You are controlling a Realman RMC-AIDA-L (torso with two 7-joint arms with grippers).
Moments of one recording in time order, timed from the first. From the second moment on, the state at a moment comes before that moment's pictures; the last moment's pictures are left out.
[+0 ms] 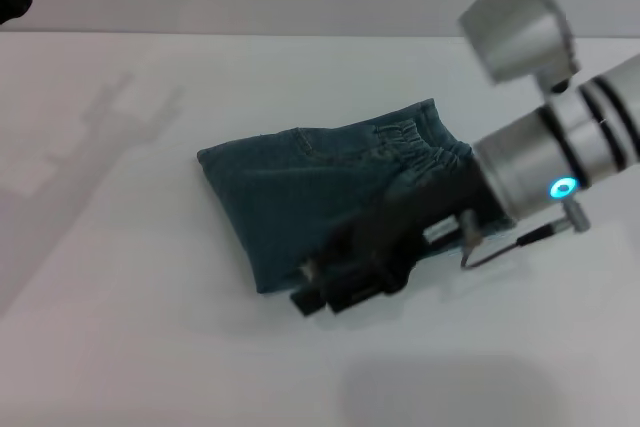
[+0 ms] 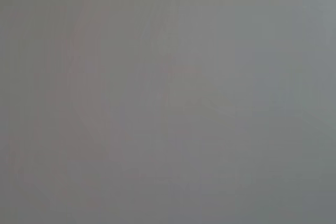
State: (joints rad) left arm -0.40 -2.06 0.93 0.48 0.81 1.31 -1.02; right arm 0.85 2.08 -1.19 -0.65 -1.97 -1.61 1.88
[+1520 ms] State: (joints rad) left arm -0.40 -2.06 0.93 0.40 0.81 1.37 -1.00; right arm 0.87 2.09 -1.62 -0.62 -1.82 -0.89 1.88
